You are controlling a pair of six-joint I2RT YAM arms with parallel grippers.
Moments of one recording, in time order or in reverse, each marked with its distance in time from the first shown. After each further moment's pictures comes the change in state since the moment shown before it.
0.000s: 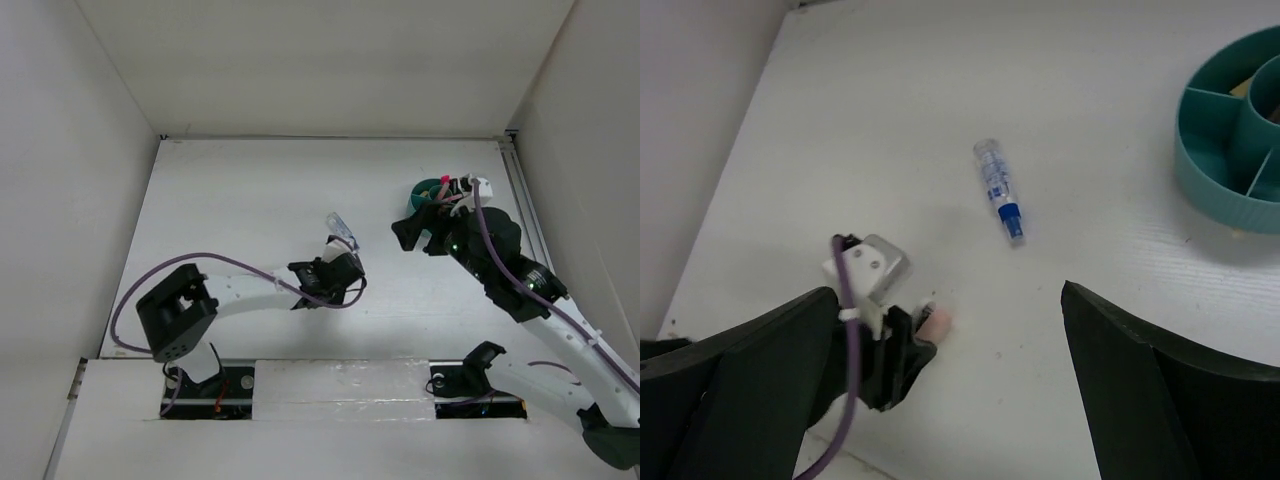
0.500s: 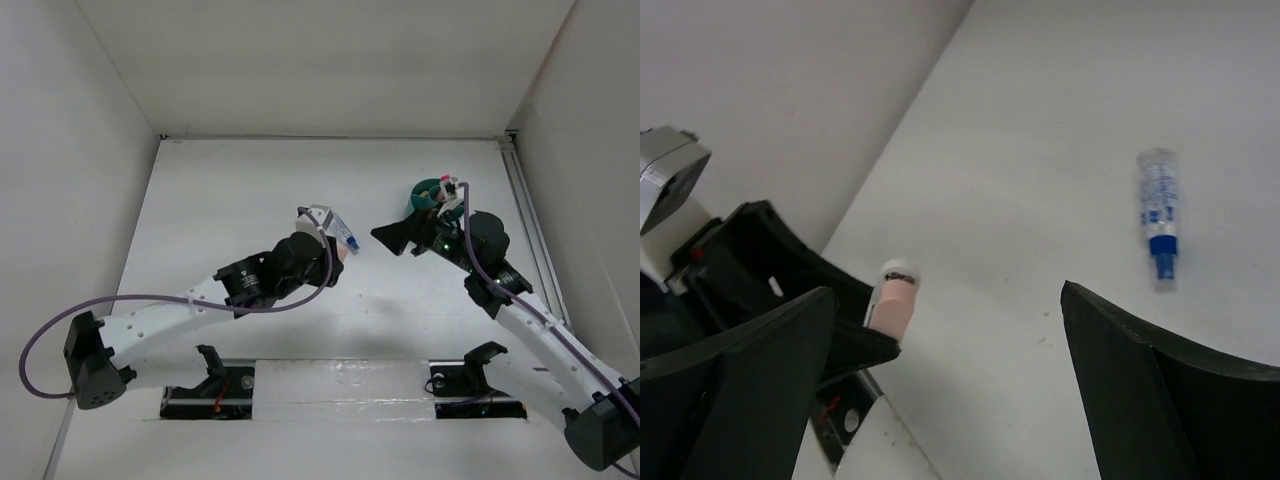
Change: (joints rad) left arm 0.027 -0.511 -0.018 0.066 0.108 0.080; right arm -0.229 0.035 -0.314 0.565 -0.571 0.130
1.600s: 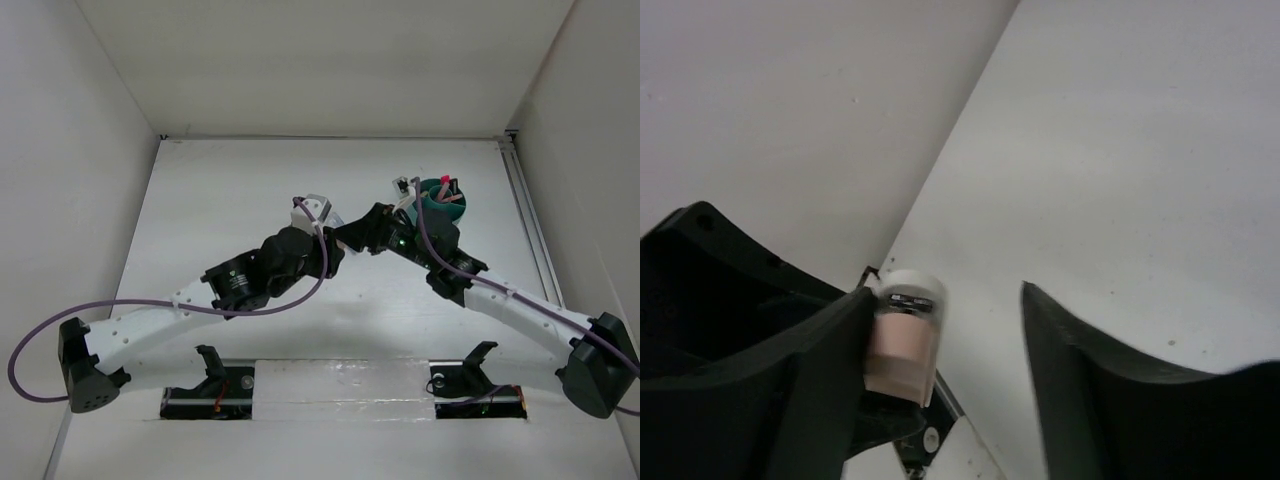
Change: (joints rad) left arm -0.011 -0.044 0.066 0.021 -0.054 0.096; right arm 0.272 0.274 0.050 0.259 0.135 0.187
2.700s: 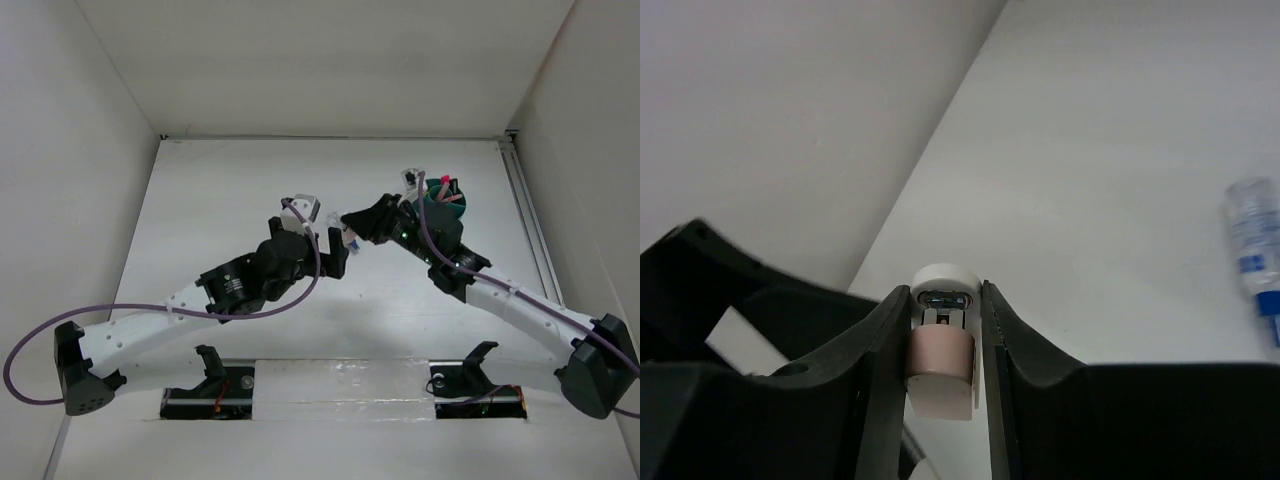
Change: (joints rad) left arm -0.014 -0.037 -0.022 -0.003 -0.115 -0.024; right arm 0.008 0.013 0.045 -0.026 0.114 -0.077
